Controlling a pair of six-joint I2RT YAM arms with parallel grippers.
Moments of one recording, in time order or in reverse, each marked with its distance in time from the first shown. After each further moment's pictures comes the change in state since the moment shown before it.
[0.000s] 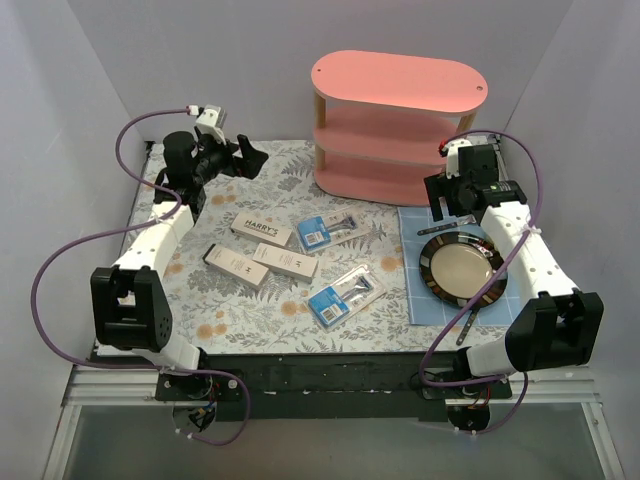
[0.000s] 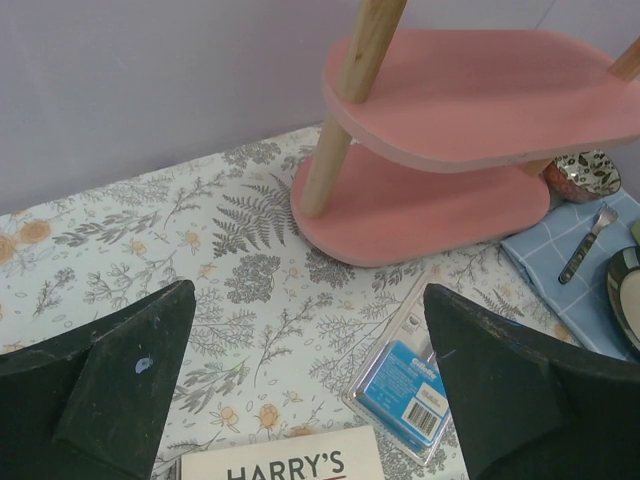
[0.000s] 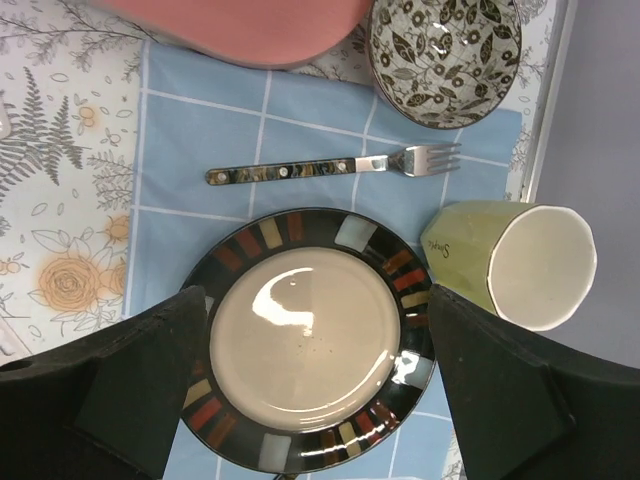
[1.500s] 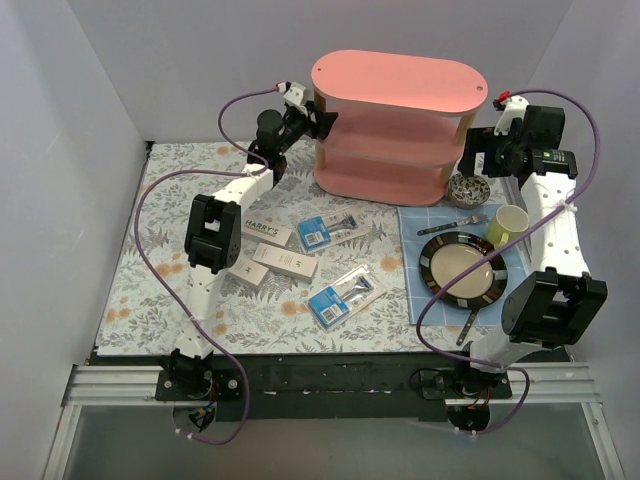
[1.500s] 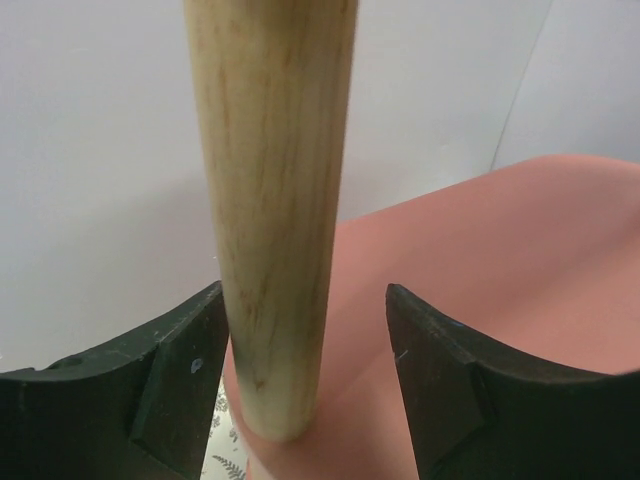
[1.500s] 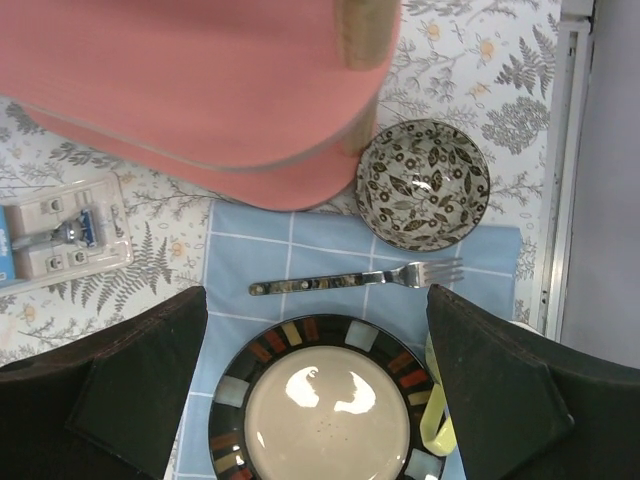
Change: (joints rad) left arm -0.275 0.905 0.845 0.412 -0.114 0.010; right arm -0.278 0.144 0.343 -0.016 -0.453 0.053
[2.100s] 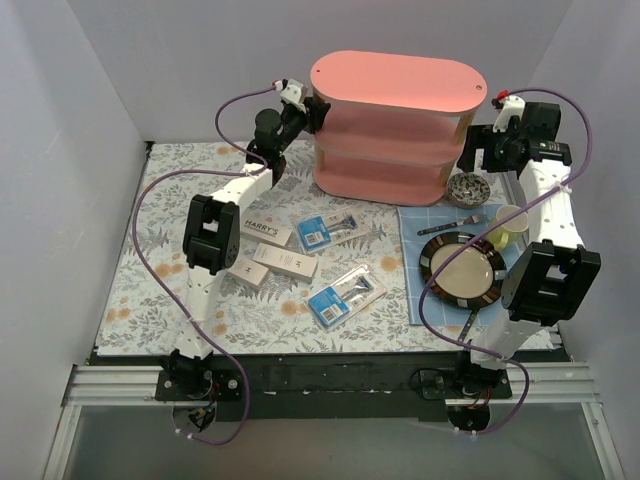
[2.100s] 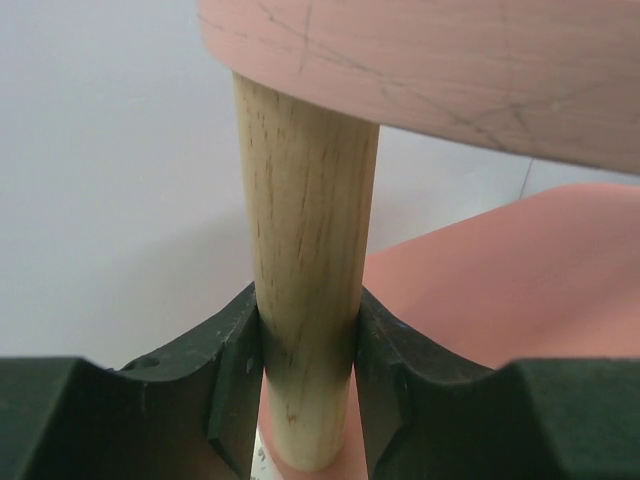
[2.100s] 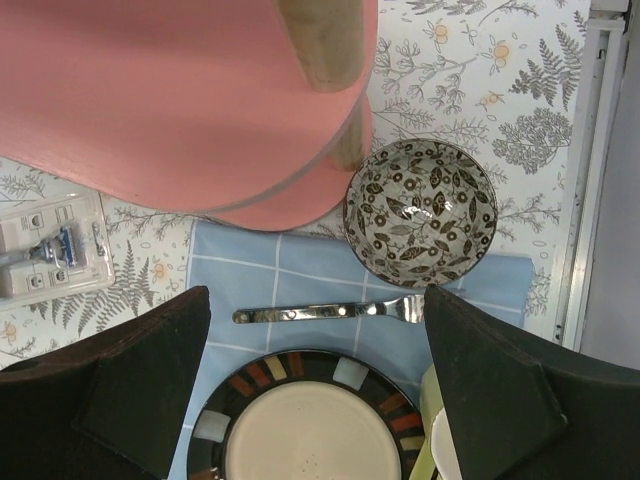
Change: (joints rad) left arm 0.000 -0.011 0.004 0.032 -0.074 0.036; right arm -0.050 0.156 0.064 0.035 -0.063 -0.016
